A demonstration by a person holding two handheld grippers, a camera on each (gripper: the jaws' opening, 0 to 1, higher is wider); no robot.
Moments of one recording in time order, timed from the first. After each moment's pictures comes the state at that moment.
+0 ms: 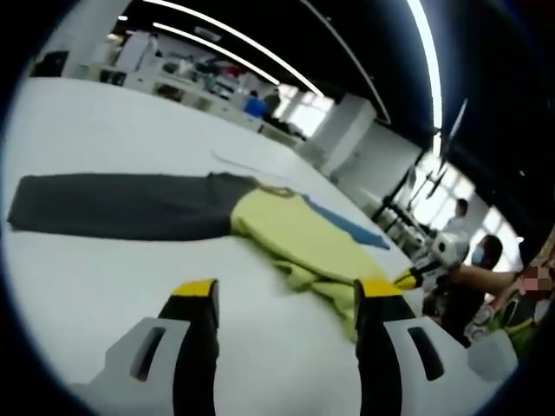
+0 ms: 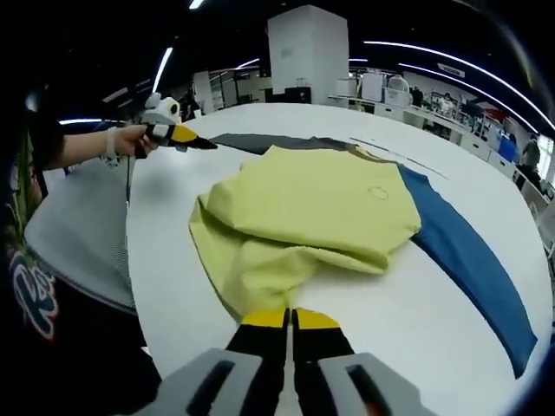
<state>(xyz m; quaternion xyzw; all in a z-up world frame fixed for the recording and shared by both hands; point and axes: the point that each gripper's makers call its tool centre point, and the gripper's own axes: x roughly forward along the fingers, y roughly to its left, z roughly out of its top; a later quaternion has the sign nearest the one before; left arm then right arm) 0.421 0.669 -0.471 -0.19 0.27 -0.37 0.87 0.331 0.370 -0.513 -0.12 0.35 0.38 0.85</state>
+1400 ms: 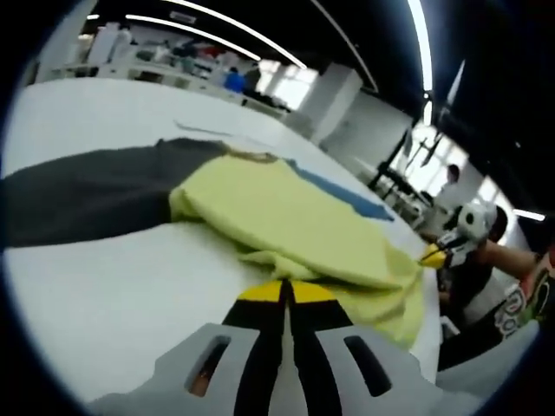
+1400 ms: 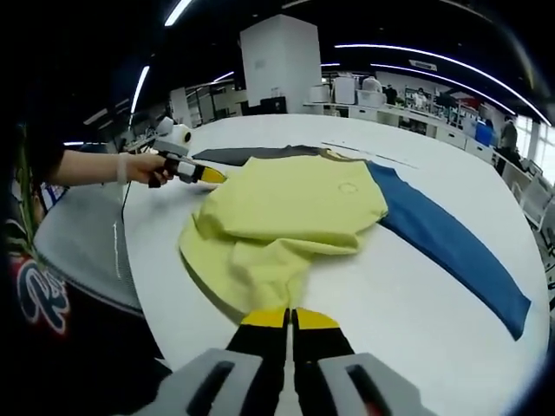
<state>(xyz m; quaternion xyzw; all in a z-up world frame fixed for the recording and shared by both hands) 0.442 0.596 -0.519 -0.13 0.31 -0.40 0.85 0.321 0.346 -0.505 -0.08 0.35 0.34 0.87</state>
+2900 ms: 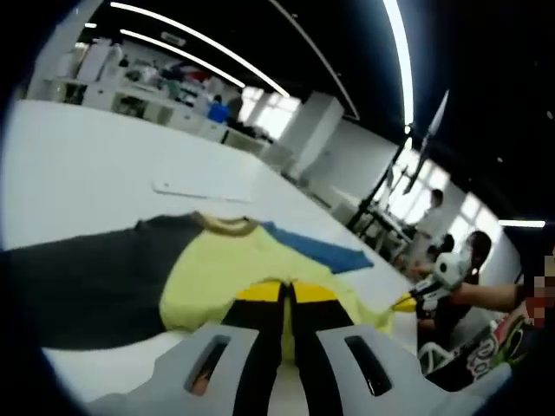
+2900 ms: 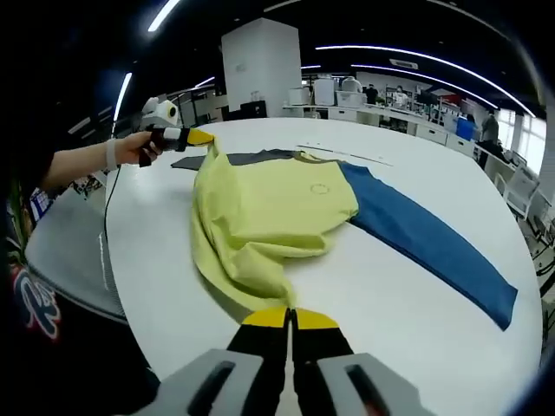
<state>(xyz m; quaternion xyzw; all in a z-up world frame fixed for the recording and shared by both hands) 0.497 0.580 -0.427 -0.17 0.23 -0.44 0.85 0.338 0.315 -0.503 -0.07 0.34 0.27 0.90</state>
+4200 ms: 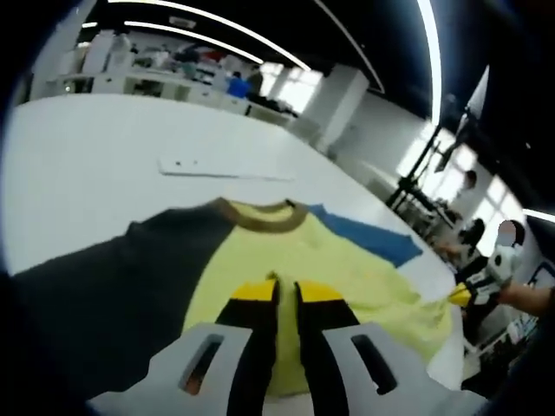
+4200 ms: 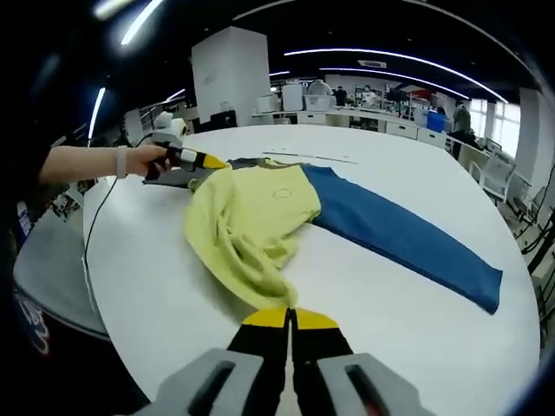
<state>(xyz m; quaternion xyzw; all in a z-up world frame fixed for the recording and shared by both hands) 0.566 0.549 -0.492 -0.12 0.30 -0.40 0.86 0.353 0.295 -0.504 -0.04 0.33 0.22 0.91</state>
